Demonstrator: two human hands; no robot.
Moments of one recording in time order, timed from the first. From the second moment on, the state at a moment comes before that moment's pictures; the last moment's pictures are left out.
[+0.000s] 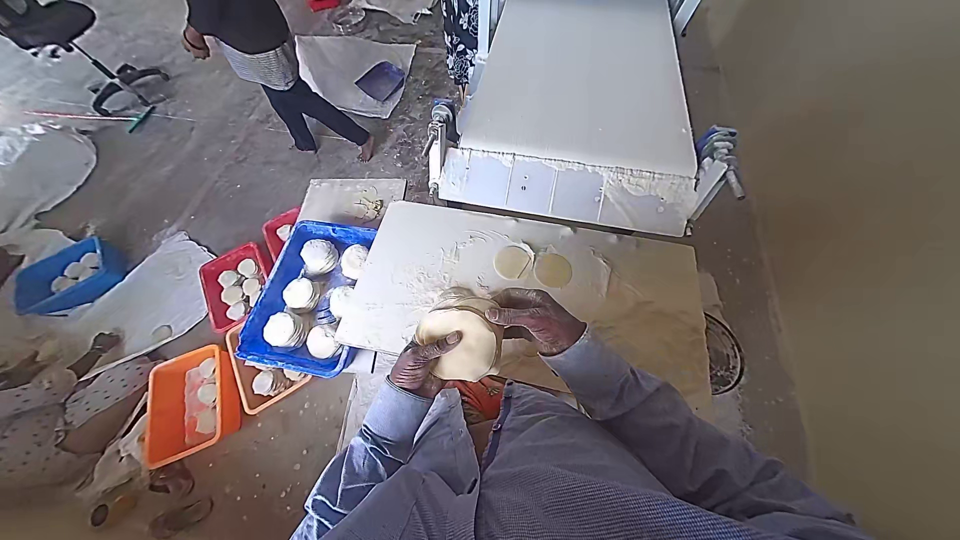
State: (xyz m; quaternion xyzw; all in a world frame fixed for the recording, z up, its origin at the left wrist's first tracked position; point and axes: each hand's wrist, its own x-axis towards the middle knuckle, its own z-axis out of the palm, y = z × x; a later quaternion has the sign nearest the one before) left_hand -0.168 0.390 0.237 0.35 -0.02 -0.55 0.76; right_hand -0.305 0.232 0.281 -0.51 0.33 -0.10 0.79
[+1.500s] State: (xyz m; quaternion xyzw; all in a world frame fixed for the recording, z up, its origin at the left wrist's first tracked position) left_hand -0.194 0.402 0.230 0.33 0.00 -0.55 0.77; right_hand -0.303 0.263 0.316 -0.81 0.25 -0.24 0.47
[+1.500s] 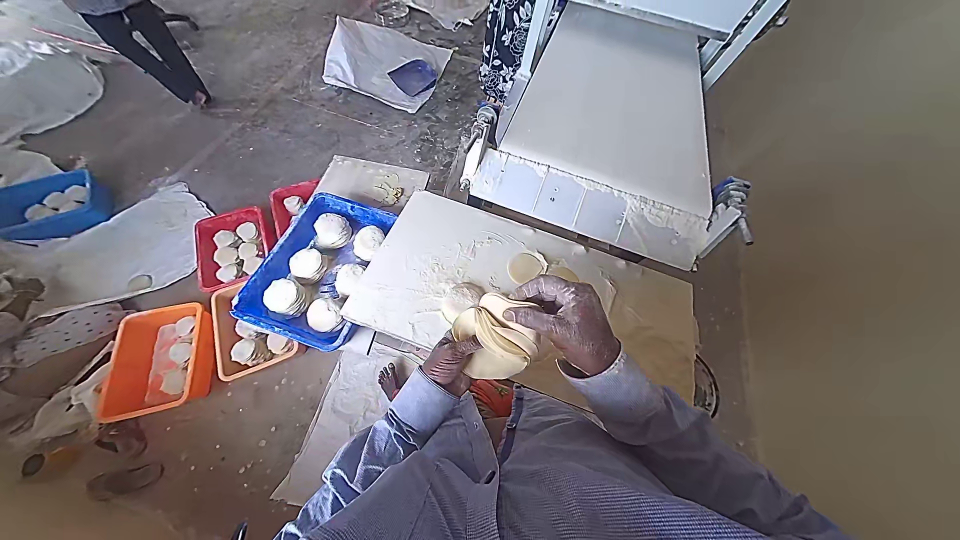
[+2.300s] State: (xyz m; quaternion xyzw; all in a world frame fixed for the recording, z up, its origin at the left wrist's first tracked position) left_hand -0.167 0.385 0.231 0.38 0.04 -0.54 0.75; right_hand -0.281 0.260 0.325 -0.75 0.18 -0.23 0.59
